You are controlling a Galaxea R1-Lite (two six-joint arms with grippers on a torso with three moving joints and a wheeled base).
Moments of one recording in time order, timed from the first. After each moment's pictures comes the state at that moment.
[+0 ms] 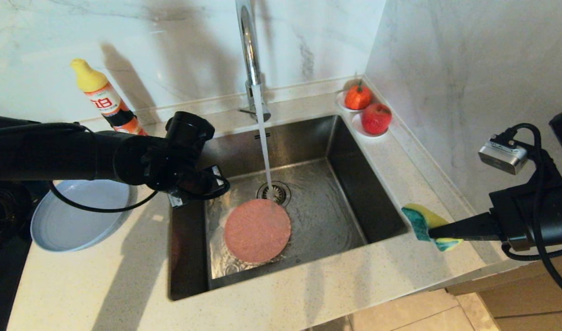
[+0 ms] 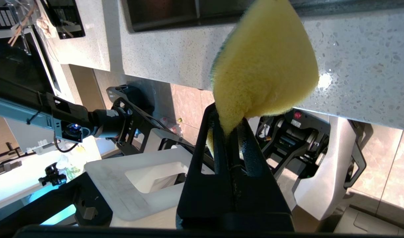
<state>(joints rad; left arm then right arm) -0.35 1.98 -1.49 0.26 0.27 -0.64 0.19 1.41 -1.15 0.50 0.65 0.27</state>
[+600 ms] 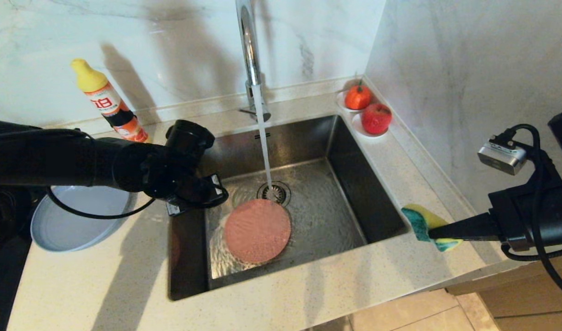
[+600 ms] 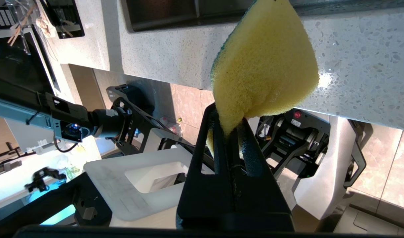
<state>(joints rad) -0.35 1.98 -1.43 0.27 0.26 -0.62 0.19 1.41 -1.15 0.50 0.65 0.27</state>
